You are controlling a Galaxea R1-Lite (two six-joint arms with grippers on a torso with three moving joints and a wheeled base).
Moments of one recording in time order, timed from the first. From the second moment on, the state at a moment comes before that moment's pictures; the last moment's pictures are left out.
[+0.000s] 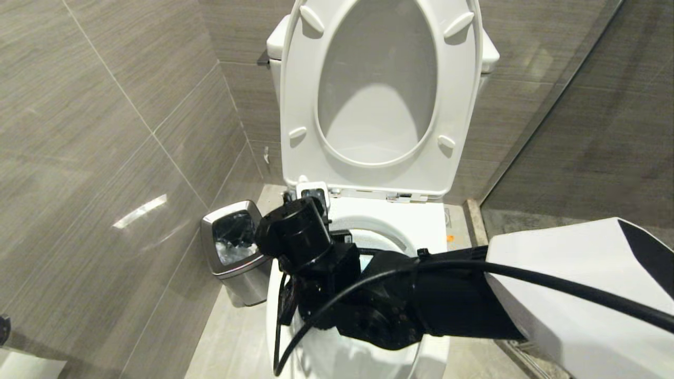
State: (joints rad) left arm 0.00 0.00 0.00 0.00 0.00 0.01; right arm 1.01 2.27 -1.66 -0.20 -0.76 0.37
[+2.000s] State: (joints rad) left arm 0.00 0.00 0.00 0.00 0.00 0.01; right arm 0.83 2.31 -1.77 -0.36 -0.76 0.22
